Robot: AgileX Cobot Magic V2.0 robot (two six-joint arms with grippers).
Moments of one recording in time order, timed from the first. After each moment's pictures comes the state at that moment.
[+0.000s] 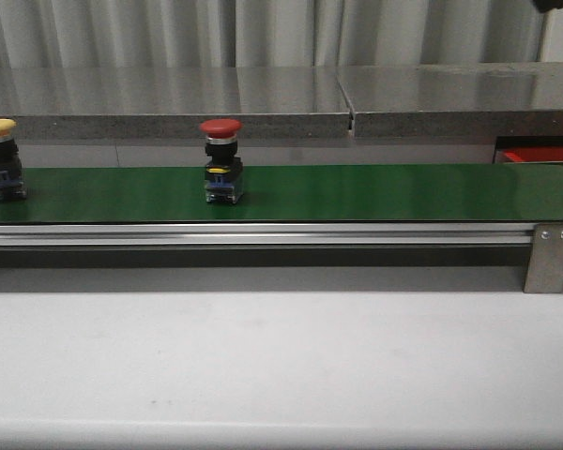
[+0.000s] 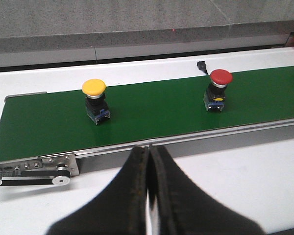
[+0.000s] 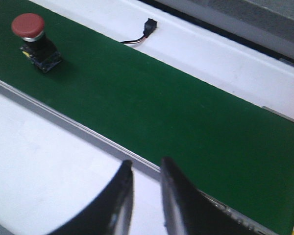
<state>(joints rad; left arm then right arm) -0.12 0.50 -0.74 -0.21 0.75 0.10 0.28 1.16 -1.04 0.17 0.62 -0.23</state>
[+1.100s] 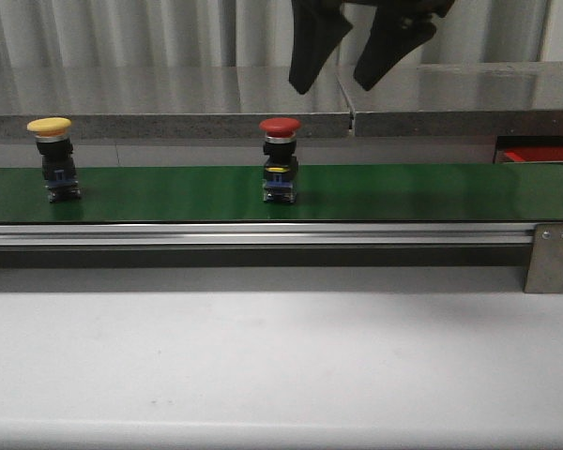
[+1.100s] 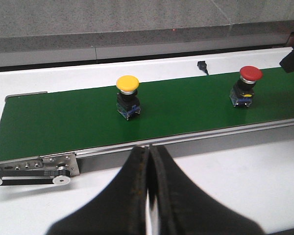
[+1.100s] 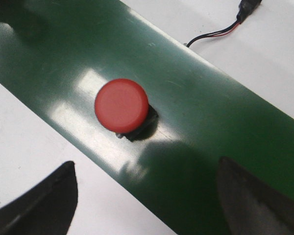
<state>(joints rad) -0.12 0.50 -0.74 -0.21 0.75 0.10 0.40 1.85 -1.70 0.25 0.93 -0.22</state>
